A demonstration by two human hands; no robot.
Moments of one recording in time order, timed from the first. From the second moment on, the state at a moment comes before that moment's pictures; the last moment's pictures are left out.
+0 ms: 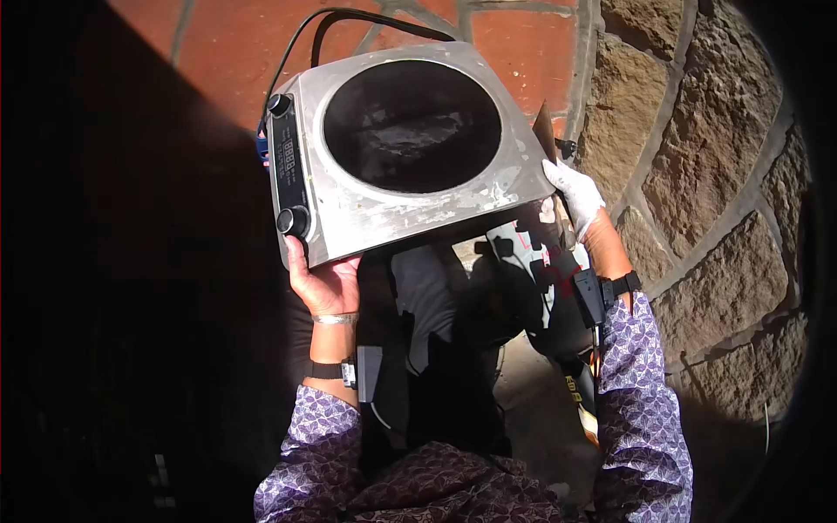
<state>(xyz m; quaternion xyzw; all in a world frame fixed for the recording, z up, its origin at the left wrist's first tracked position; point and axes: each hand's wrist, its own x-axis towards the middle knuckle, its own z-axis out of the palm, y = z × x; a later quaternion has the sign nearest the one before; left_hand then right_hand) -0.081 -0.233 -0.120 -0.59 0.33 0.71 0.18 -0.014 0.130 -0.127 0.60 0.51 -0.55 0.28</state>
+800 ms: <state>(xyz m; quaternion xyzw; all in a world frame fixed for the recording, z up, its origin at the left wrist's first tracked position) -0.049 -0.176 -0.133 -0.61 0.23 0.70 0.28 -0.037 0.116 -0.103 0.15 0.81 -0.21 0.52</state>
